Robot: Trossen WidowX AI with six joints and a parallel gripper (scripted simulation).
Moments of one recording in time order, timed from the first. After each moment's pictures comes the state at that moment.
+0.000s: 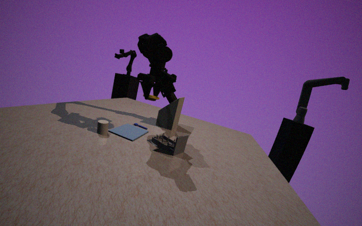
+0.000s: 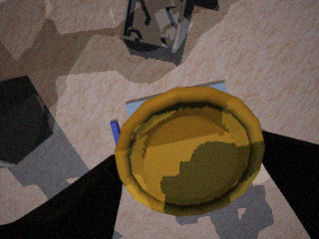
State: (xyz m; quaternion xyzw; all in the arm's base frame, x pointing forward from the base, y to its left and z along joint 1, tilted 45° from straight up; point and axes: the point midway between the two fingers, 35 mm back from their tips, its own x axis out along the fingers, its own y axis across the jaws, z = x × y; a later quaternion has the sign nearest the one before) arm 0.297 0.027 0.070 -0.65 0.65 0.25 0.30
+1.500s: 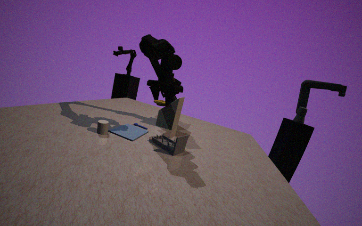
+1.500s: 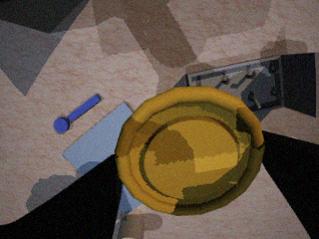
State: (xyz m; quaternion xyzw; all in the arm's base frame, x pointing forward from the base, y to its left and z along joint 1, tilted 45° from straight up) arm 0.266 0.044 0.030 -0.69 0.41 0.59 -0.07
